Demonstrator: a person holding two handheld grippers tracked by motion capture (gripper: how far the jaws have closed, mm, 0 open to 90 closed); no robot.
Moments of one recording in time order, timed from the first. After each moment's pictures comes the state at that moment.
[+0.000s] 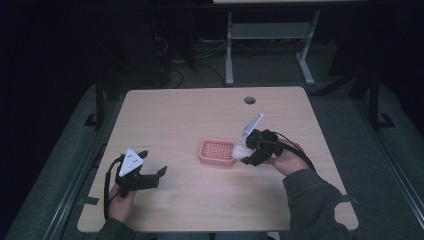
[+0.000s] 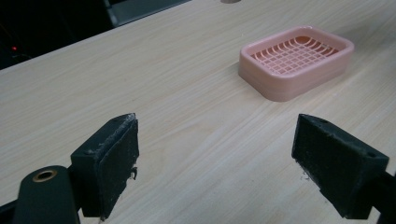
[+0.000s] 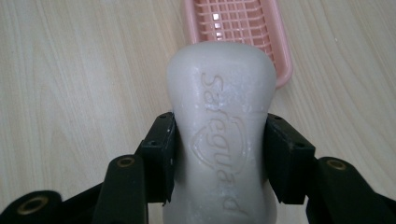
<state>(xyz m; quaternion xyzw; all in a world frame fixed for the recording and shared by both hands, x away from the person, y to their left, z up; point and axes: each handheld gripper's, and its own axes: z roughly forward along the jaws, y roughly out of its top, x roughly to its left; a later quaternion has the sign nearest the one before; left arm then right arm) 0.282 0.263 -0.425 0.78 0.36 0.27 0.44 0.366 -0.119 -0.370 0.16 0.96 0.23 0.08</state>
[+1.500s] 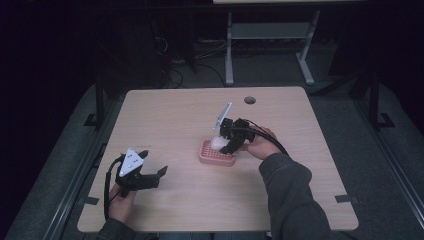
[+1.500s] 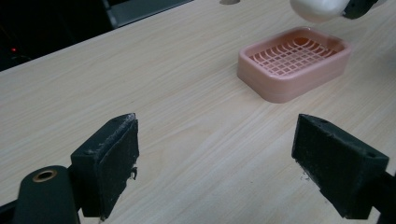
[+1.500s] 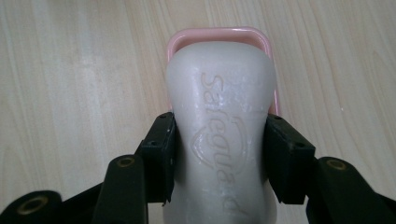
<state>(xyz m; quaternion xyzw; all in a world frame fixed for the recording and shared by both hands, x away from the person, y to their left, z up) 0.282 0.264 -0.423 0.78 0.35 0.27 0.44 0.415 -0.054 -0.378 0.13 0.97 0.21 0.06</state>
